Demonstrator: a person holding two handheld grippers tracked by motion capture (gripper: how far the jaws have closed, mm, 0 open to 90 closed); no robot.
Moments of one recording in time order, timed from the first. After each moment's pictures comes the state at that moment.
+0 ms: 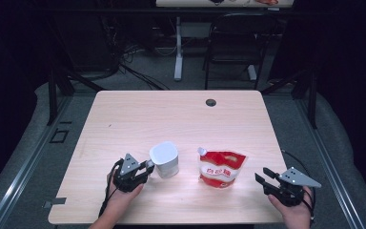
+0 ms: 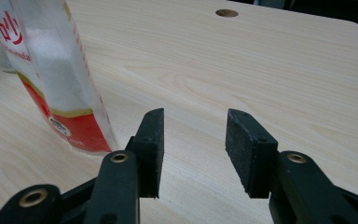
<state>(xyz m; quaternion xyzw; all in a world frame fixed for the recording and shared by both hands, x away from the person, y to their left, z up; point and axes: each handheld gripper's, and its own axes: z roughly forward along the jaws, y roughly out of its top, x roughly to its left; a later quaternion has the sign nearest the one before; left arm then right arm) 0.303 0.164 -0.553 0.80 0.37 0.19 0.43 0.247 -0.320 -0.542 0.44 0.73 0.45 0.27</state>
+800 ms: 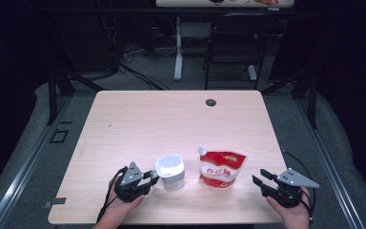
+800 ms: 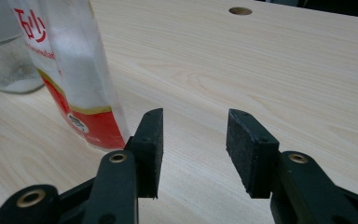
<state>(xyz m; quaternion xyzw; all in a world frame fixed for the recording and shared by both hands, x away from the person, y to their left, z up) 0.282 0.161 -0.551 0.83 0.32 0.16 0.43 0.244 -0.315 -0.541 0.43 0.74 0.46 0.25</state>
